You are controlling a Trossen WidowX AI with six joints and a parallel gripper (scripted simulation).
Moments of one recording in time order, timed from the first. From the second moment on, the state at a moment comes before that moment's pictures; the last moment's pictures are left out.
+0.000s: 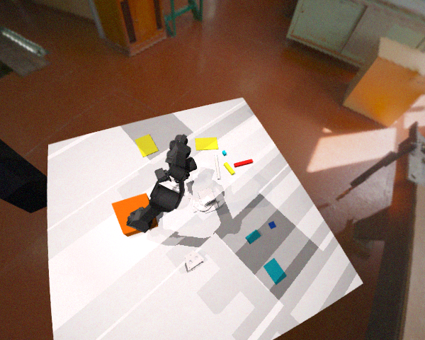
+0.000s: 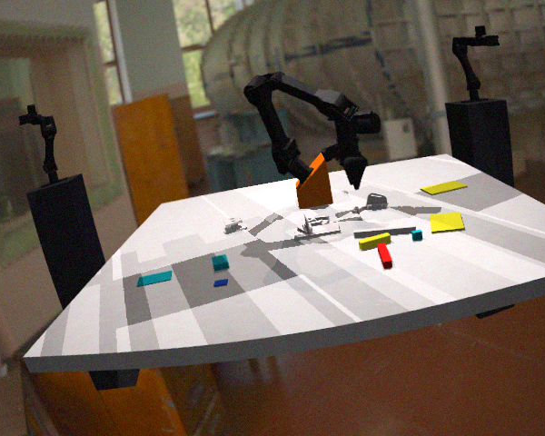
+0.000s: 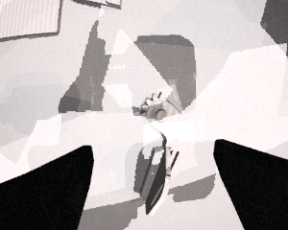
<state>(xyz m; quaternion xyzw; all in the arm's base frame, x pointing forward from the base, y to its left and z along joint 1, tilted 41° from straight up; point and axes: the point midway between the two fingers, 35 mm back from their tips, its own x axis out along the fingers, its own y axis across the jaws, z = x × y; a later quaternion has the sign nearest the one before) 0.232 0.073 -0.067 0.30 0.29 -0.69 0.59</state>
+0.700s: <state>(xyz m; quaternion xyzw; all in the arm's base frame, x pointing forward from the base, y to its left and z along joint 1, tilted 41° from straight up) 0.233 0.075 -0.065 0.30 0.29 -0.69 0.59</state>
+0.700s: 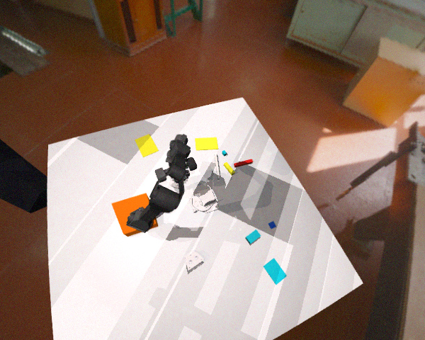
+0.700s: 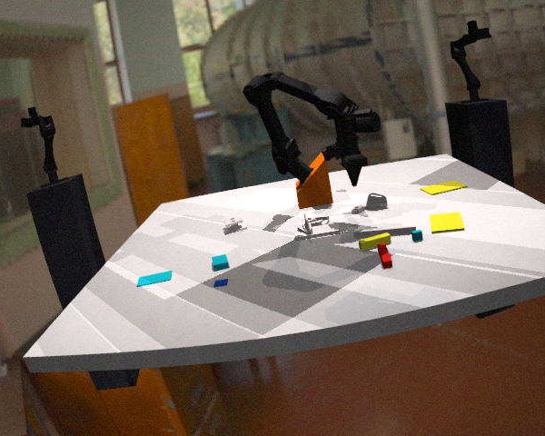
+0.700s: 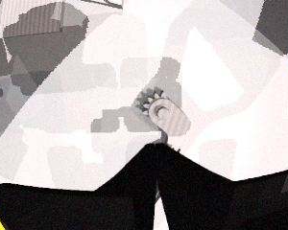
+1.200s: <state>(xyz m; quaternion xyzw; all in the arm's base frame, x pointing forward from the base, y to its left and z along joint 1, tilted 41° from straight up) 0.233 0.075 -0.065 0.30 0.29 -0.69 0.59</state>
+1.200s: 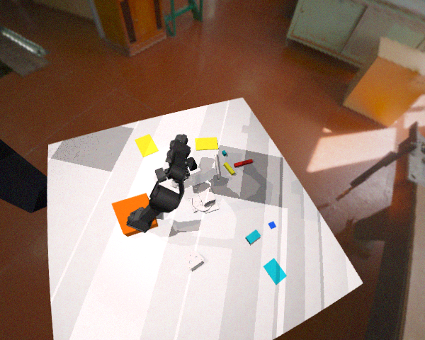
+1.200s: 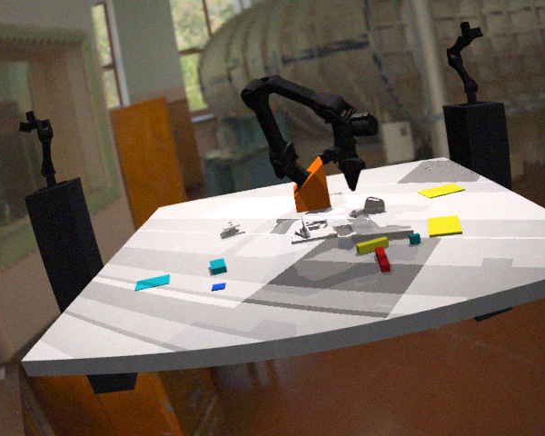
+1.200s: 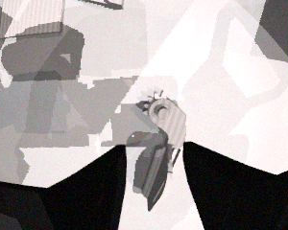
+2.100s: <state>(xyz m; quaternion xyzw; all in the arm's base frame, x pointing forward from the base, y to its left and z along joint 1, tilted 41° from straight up) 0.233 0.075 -0.065 0.30 0.29 -0.69 0.59</state>
